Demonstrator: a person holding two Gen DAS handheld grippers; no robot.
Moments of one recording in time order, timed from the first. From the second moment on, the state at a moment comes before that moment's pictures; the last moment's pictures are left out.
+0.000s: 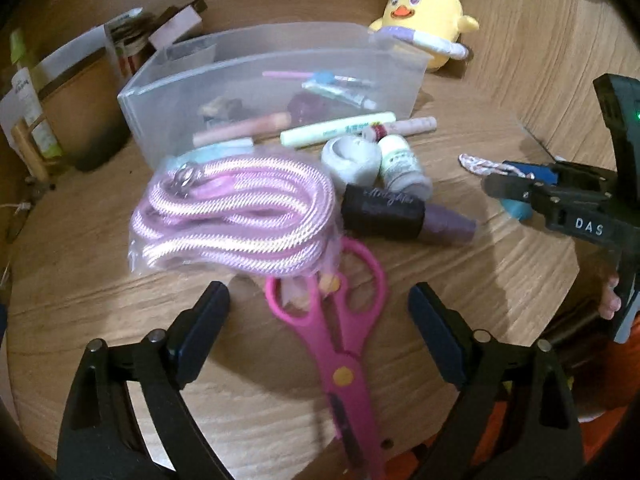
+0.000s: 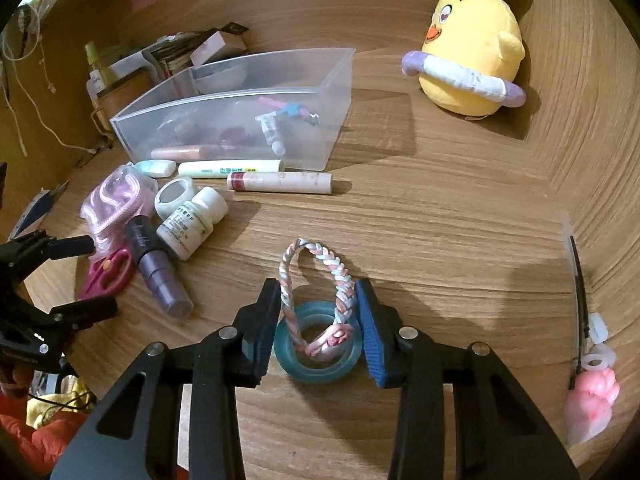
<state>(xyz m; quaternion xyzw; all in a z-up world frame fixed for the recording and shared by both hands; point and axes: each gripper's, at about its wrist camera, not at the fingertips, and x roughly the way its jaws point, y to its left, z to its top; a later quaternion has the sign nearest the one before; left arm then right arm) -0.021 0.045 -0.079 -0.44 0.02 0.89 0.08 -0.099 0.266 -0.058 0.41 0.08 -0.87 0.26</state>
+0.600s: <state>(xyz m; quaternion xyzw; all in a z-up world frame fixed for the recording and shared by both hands) -0.003 0.052 -0.061 -0.42 0.01 0.90 0.11 -0.109 0.260 -0.058 0.42 0.08 -0.87 0.26</state>
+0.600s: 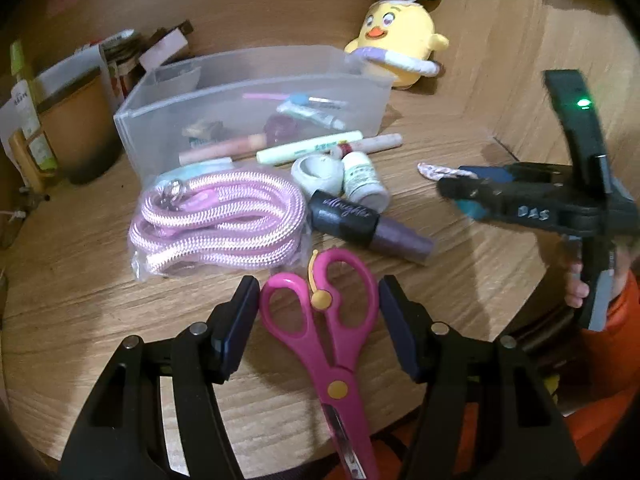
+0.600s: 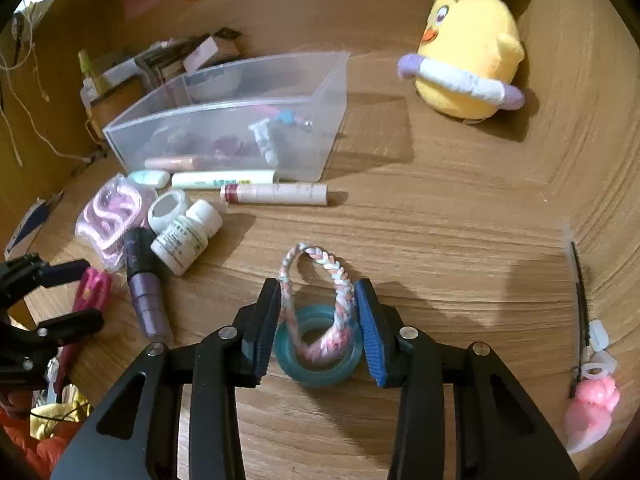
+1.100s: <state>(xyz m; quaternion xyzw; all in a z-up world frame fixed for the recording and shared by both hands) -0.004 0.033 -0.020 -0.36 -0.03 0.93 0.11 -0.126 0.253 -0.054 0.41 0.08 -0.87 0.26</state>
